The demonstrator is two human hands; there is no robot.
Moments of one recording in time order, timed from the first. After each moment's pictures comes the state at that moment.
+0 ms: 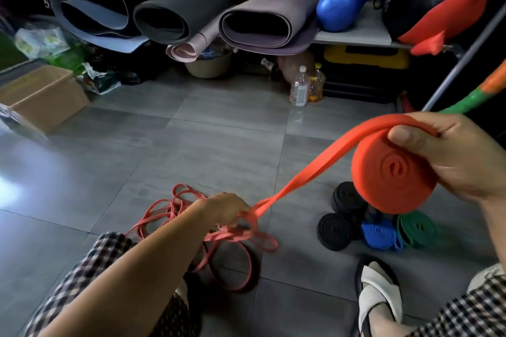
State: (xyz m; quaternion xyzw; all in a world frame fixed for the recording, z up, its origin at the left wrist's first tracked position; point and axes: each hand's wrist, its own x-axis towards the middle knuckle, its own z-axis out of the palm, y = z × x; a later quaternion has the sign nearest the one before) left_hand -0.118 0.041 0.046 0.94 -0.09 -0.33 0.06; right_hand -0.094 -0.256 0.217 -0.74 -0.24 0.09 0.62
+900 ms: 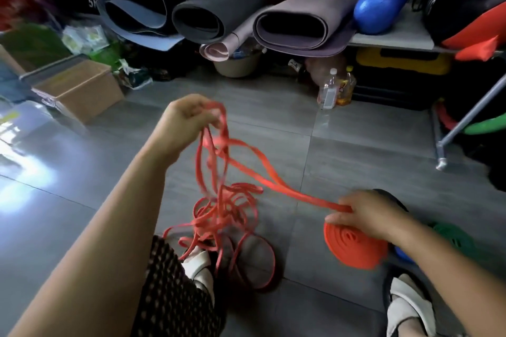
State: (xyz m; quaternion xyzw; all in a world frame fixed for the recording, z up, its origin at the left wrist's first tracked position) left_hand -0.153 0.125 0.198 0.83 0.11 0.17 0.52; right_hand -0.103 -0.172 0.118 -0.93 -0.30 0.21 0.06
